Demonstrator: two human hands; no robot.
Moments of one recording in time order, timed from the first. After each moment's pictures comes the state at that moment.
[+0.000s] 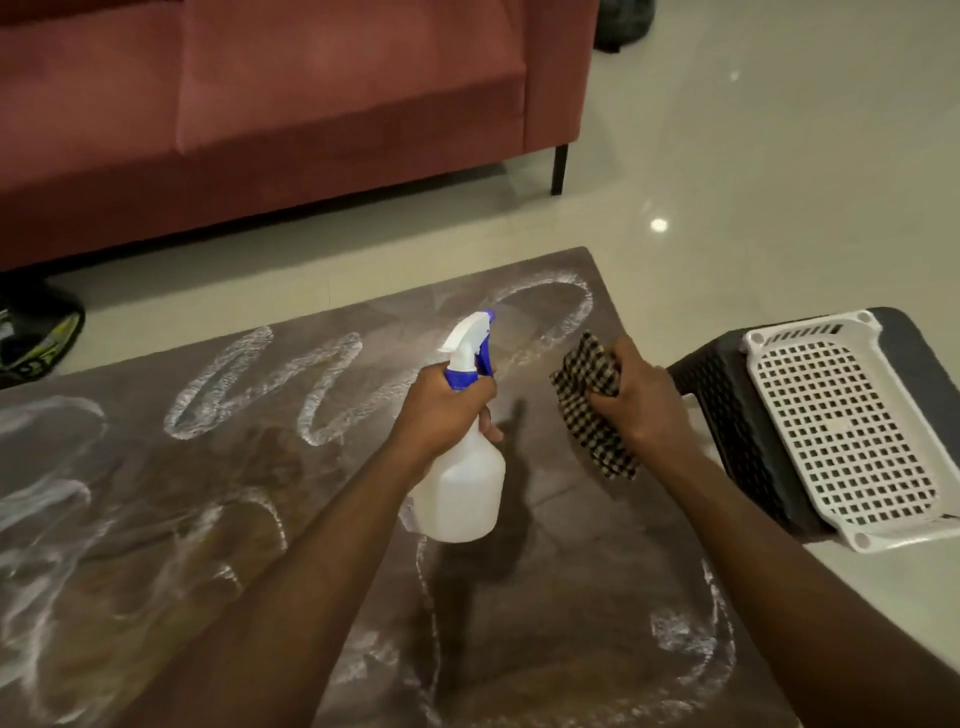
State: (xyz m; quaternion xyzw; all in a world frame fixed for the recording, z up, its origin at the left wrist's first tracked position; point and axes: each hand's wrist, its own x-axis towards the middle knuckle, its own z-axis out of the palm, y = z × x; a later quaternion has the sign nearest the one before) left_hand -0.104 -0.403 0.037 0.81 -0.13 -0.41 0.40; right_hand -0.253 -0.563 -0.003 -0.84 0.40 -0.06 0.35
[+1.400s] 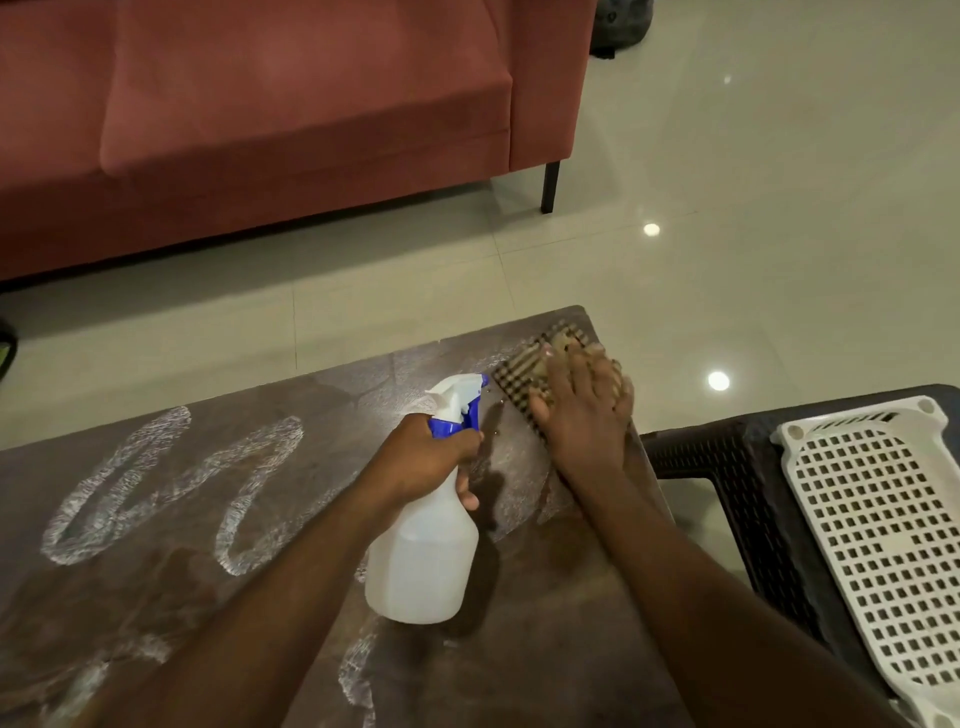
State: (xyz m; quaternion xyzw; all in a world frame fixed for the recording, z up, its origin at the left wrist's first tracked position) left_hand -0.023 -0.487 -0.008 0.80 -0.11 -0.50 0.33; right_hand -0.133 -0.635 -0.103 -0.90 0.41 -0.02 0.14
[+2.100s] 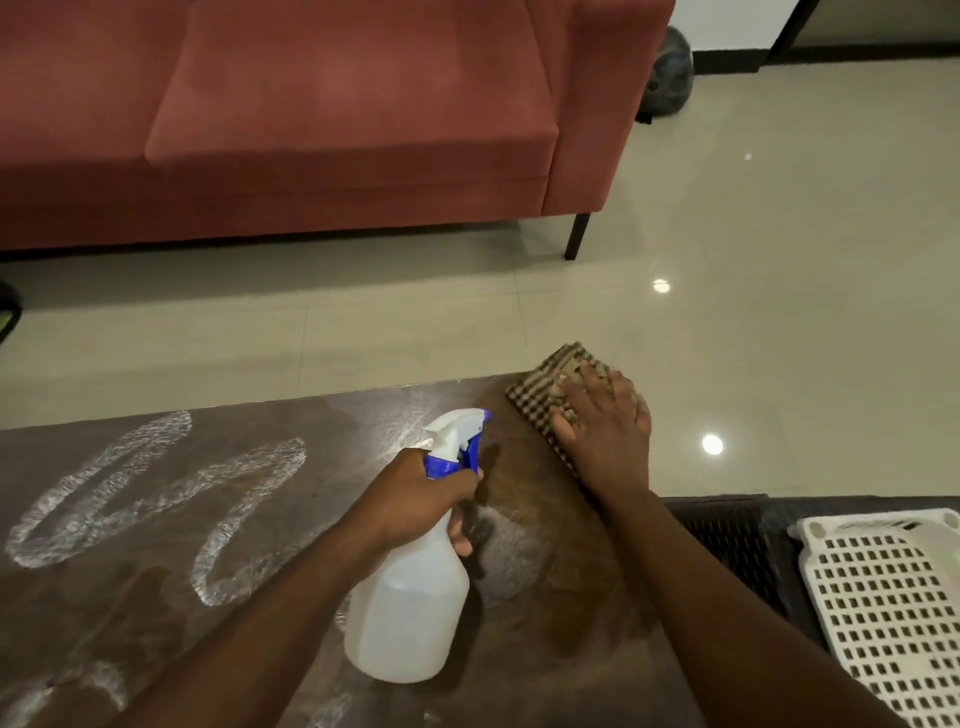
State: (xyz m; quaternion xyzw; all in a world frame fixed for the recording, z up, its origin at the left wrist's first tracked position) left_hand -0.006 -0.476 -0.012 0.77 -0.09 -0.50 0.37; right_hand -0.106 -0.680 -0.120 -0.94 0.31 -0.07 0.12
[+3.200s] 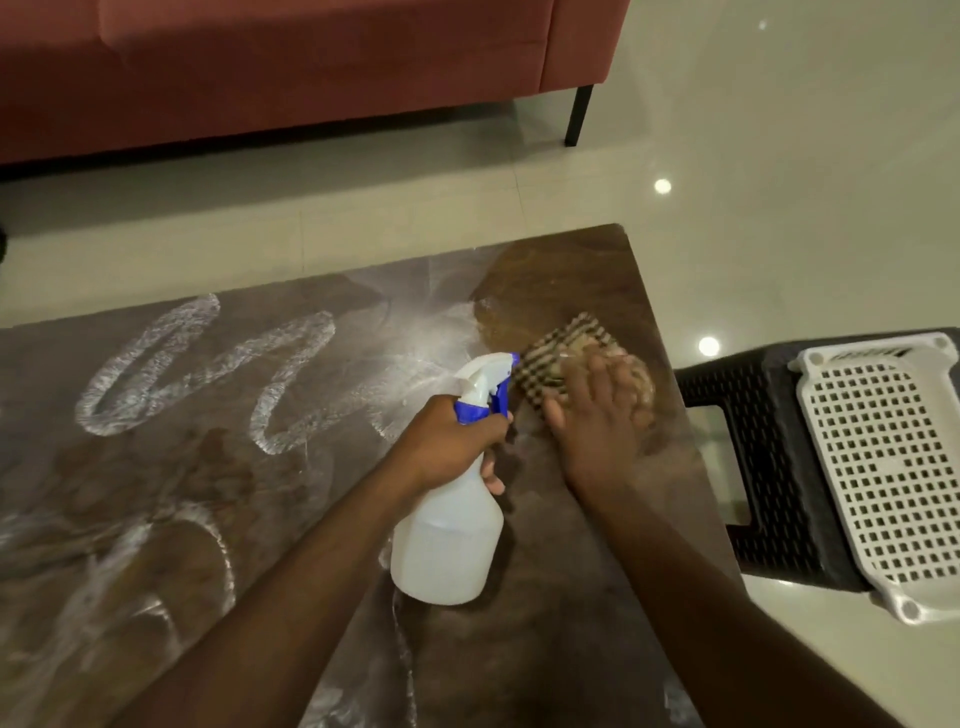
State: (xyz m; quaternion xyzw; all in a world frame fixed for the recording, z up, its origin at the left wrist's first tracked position) left_hand -0.064 -0.419 -0.027 0.75 -0.10 -0.54 0.37; right_hand -0.187 -0.548 -0.110 -0.91 0.41 -0.05 0.11
